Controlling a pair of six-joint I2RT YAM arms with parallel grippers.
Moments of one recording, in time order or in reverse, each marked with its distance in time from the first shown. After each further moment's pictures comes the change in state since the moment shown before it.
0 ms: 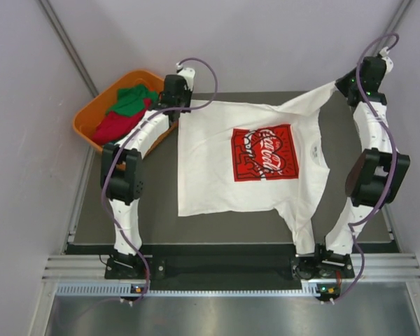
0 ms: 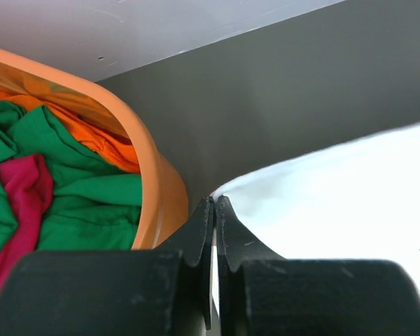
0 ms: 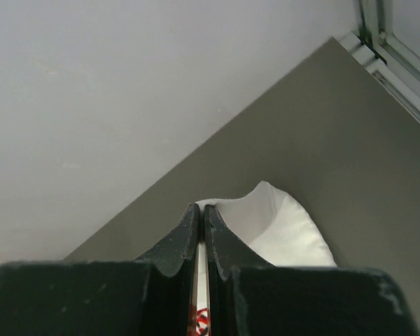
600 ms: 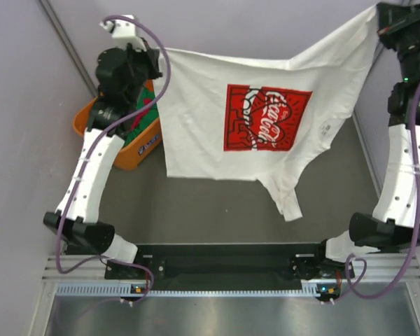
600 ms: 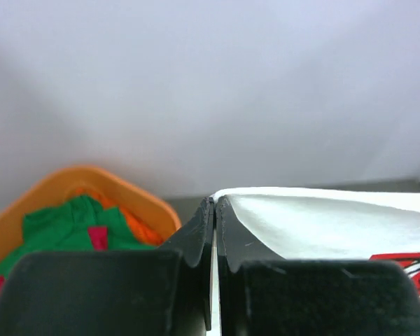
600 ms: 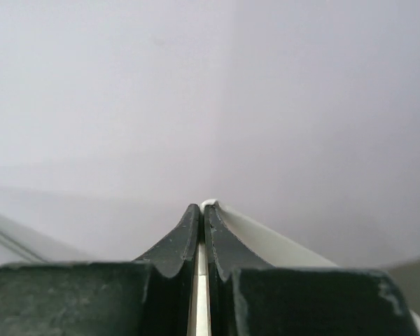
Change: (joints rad) left arm -0.001 -0.498 0.046 -0.065 -0.008 -0.208; right arm -0.006 -0.401 0.191 -0.027 -0.173 0.130
